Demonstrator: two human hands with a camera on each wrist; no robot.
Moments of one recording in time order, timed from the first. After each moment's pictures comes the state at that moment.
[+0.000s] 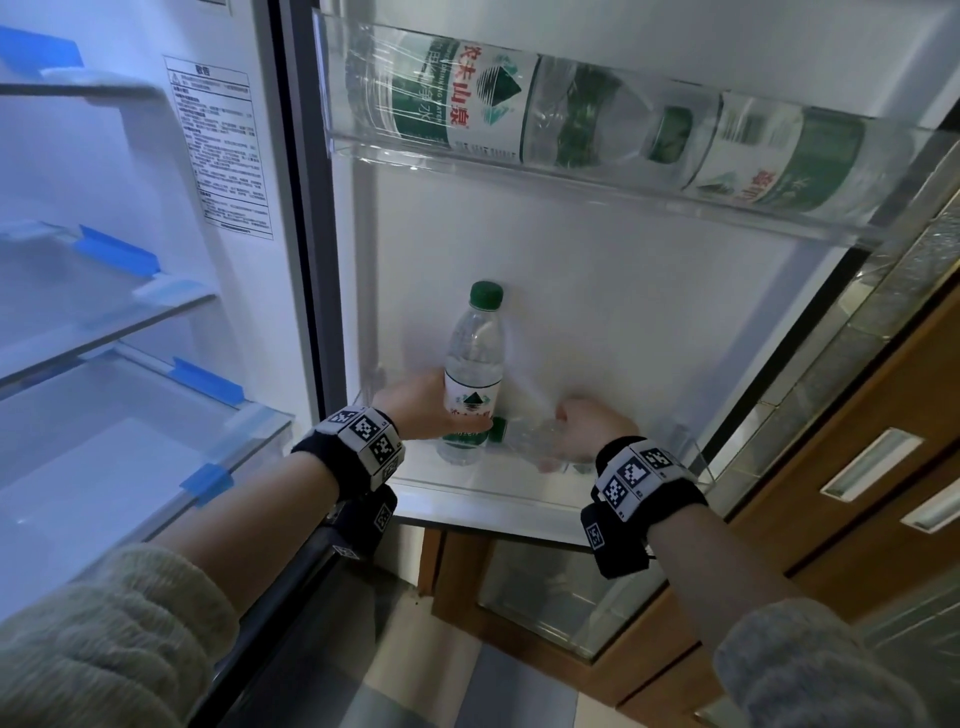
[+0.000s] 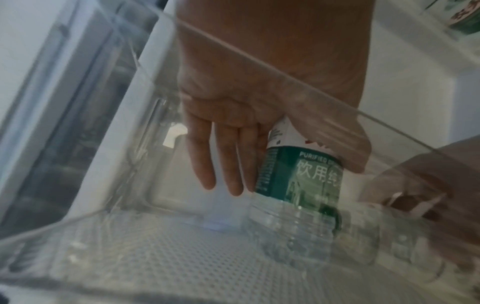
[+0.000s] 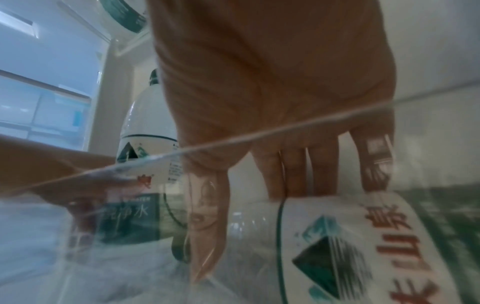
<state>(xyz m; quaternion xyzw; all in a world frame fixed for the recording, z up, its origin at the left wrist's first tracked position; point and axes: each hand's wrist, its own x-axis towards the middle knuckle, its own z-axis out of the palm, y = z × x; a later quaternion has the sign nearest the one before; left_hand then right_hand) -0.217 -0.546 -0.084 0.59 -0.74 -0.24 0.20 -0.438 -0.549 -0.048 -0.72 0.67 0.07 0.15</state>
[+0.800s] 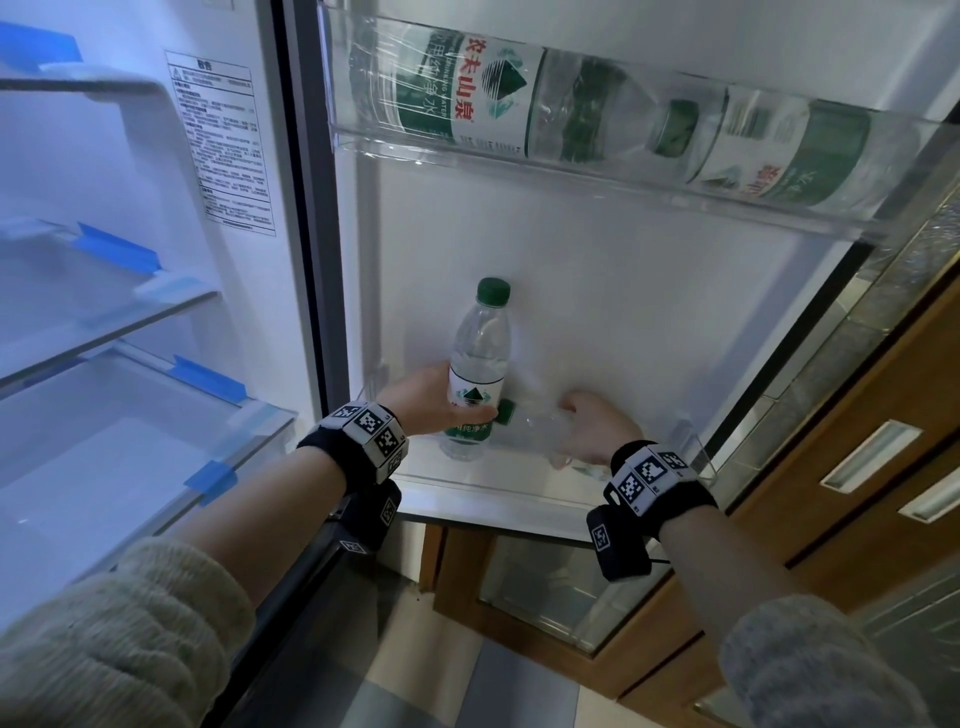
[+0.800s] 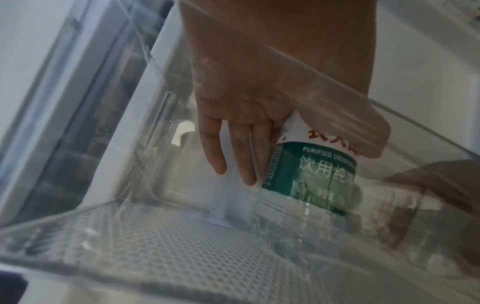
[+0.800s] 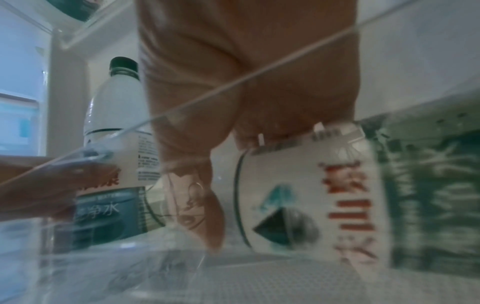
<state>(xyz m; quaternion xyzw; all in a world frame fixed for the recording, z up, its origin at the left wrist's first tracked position) -0.214 -0.551 -0.089 0.56 -0.75 -0.27 0.25 -0.450 -0.556 -0.066 -0.73 0.66 -0.02 0.18</state>
